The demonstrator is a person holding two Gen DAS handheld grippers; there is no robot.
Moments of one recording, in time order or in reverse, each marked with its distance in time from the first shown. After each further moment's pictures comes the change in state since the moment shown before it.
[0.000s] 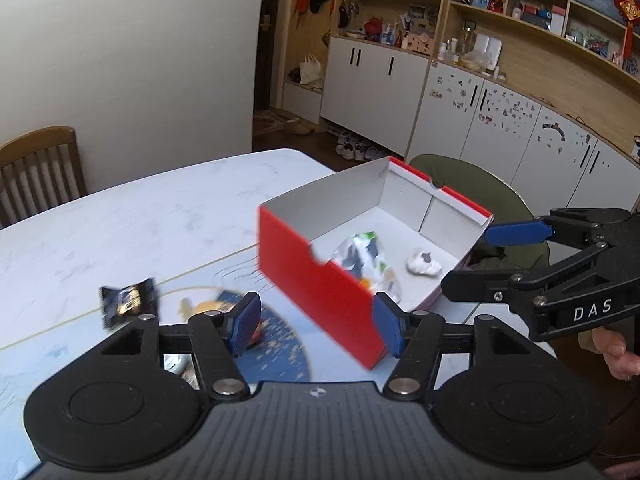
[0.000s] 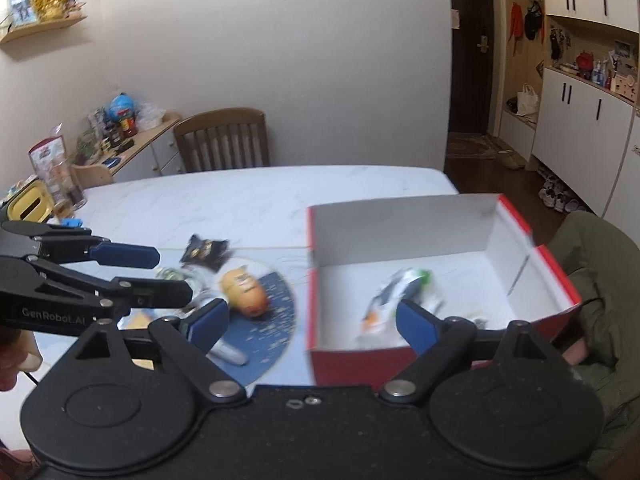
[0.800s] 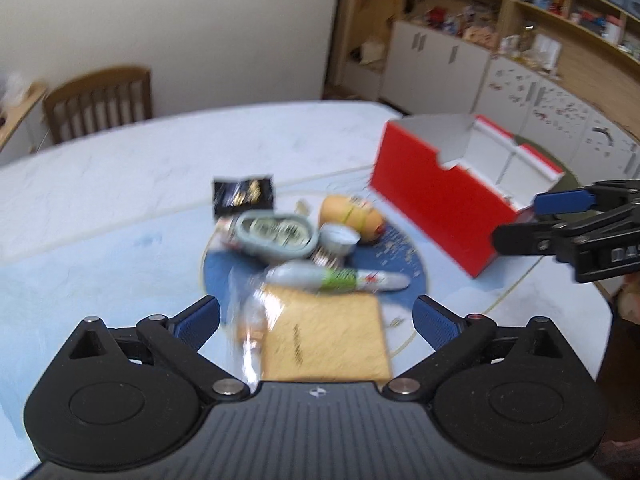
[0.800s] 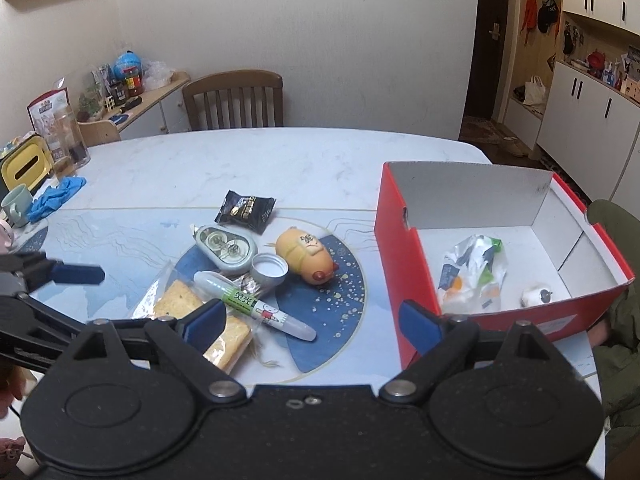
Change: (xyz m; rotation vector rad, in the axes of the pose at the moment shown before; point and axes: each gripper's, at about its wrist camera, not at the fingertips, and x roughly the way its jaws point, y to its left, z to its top) left arm -0.025 0.094 -0.099 -0.138 0.074 0.136; right arm 0.044 0.090 -0.021 -0.040 0.081 -0.049
